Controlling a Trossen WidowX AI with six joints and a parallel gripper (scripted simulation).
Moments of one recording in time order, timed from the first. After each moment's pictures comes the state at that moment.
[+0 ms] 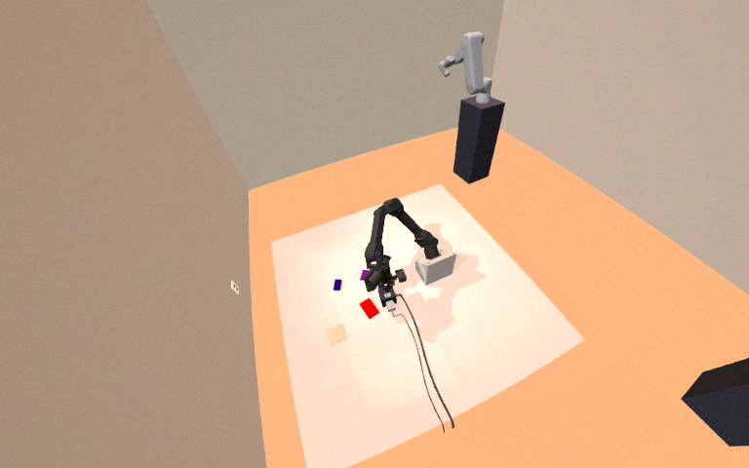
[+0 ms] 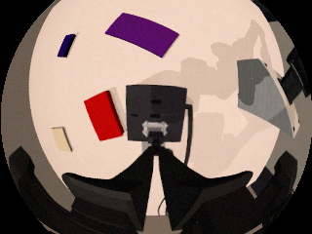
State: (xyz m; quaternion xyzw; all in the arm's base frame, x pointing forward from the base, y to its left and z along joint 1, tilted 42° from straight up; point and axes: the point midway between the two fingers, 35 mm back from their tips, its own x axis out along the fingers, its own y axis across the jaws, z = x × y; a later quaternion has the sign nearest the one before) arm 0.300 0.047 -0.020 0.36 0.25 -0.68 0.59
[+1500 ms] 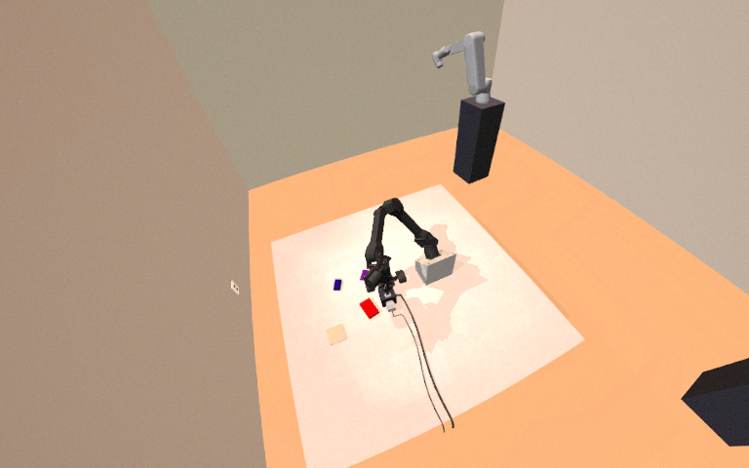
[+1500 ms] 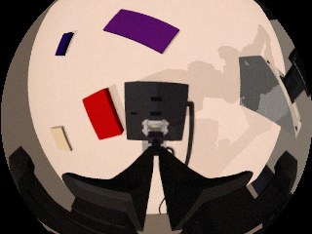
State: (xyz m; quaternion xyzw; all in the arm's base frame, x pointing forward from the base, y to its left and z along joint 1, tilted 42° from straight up) arm 0.300 0.045 -0.026 0.37 0.25 -0.67 0.59
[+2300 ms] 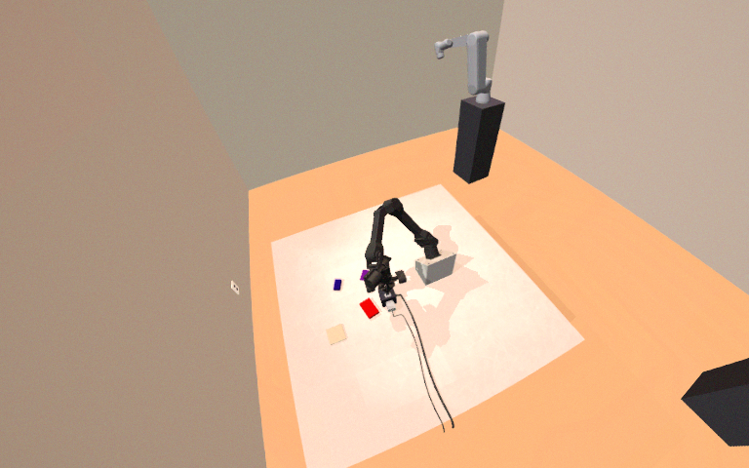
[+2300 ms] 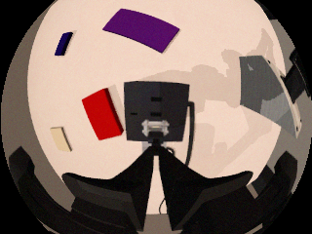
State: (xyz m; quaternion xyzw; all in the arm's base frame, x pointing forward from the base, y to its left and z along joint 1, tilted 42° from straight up) arm 0.300 0.044 -0.027 0.37 0.25 -0.67 0.59
